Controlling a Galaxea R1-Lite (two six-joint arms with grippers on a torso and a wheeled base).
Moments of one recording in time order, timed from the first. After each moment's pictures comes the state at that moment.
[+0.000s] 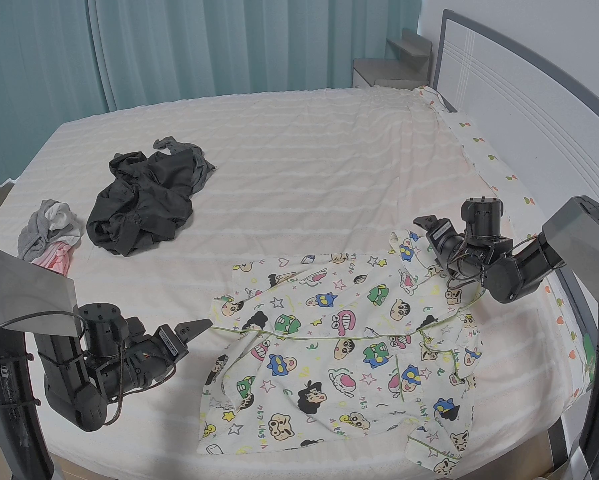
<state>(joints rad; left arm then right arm) -0.19 2.21 -0.25 -1.55 -0.31 -0.90 0.23 2.27 -1.18 -0.71 -0.06 1.06</state>
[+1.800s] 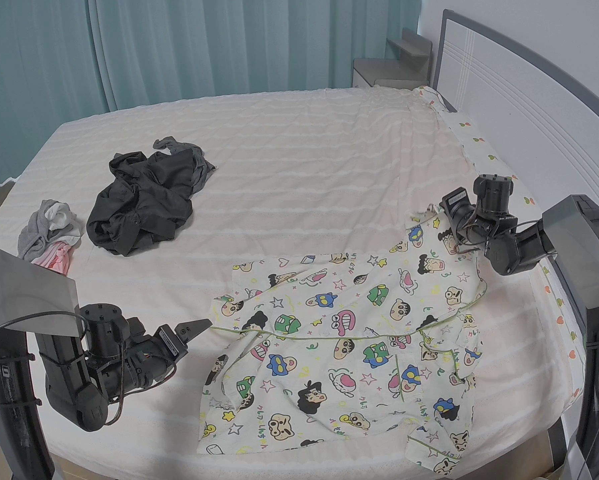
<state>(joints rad) -0.18 2.22 -0.26 -1.55 -0.29 -0.90 0.12 2.41 -1.56 -0.70 -0.05 1.12</state>
